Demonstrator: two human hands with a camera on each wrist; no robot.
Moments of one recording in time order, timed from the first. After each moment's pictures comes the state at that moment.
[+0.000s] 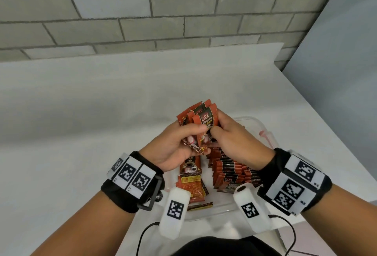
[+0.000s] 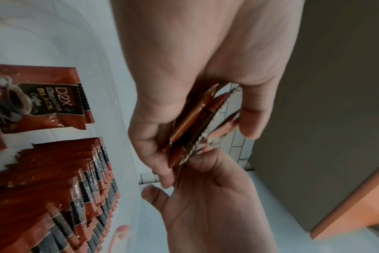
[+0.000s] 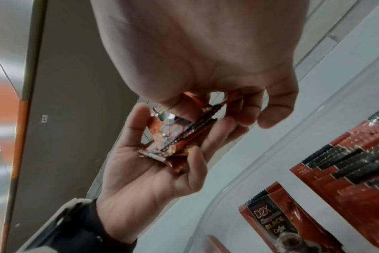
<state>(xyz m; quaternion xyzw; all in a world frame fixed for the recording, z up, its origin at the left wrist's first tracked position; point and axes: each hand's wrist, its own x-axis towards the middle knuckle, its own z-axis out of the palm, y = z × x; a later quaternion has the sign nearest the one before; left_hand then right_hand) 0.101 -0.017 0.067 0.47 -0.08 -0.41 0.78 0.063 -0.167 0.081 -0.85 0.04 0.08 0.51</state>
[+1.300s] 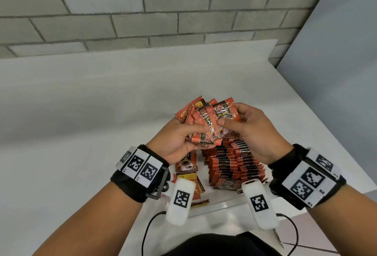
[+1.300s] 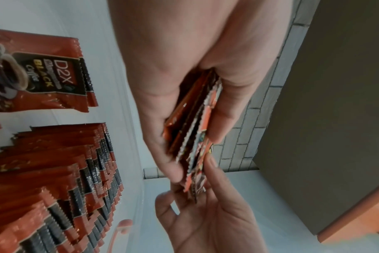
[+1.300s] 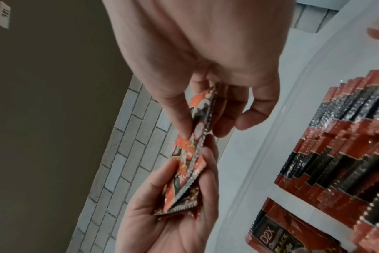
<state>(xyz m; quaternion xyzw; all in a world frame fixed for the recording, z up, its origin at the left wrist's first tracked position) 0.108 -0.034 0.059 0.48 -0.06 -0.40 0.78 0.051 -0.203 0.077 -0.73 0.13 -0.01 0.67</state>
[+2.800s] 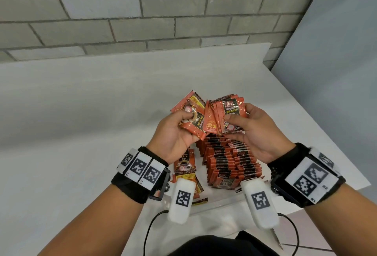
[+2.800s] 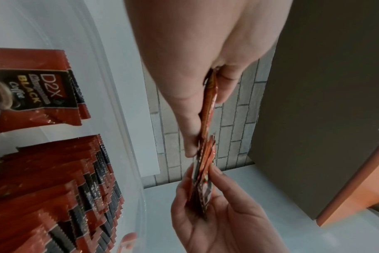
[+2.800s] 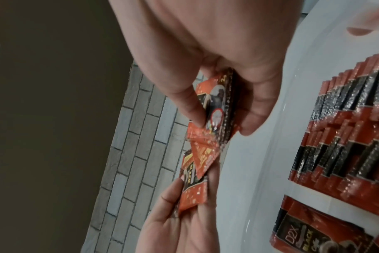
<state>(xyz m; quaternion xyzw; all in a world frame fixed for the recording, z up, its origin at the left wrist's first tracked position) 0.105 -0.037 0.065 0.36 0.01 -0.34 0.87 0.047 -0.206 0.086 -0.65 0.22 -0.01 0.73</state>
